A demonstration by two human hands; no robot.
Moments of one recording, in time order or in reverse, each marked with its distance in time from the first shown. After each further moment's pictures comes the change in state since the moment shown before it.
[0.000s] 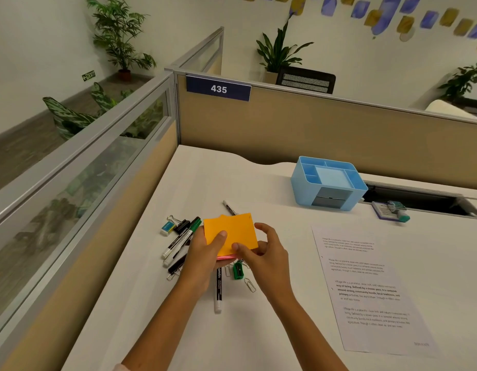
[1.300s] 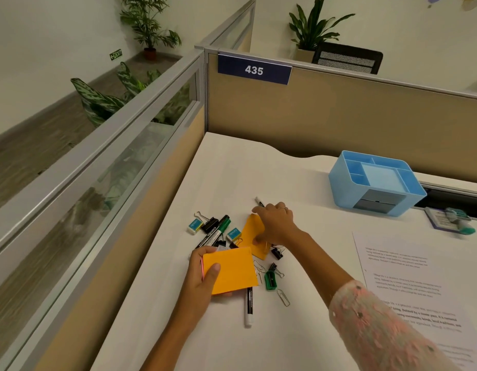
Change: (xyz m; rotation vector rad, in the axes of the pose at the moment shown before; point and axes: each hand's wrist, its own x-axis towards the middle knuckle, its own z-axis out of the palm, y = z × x) left_hand 0.004 -0.050 -0.084 0.293 -0.004 0.127; right_hand 0.150 0.038 0.053 -1.218 -0.589 -0.138
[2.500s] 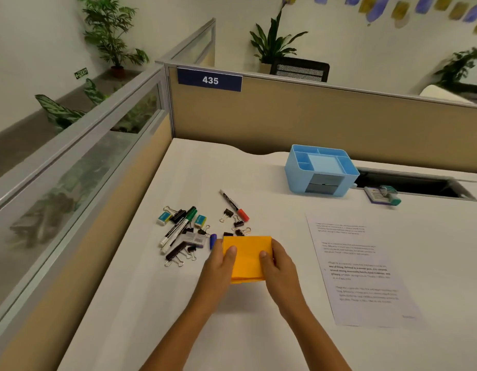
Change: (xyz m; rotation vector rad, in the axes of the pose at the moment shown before) left_hand -0.051 0.045 0.089 0.245 -0.154 0.026; right_hand -0.201 -0.009 0.044 1.142 0.476 0.315
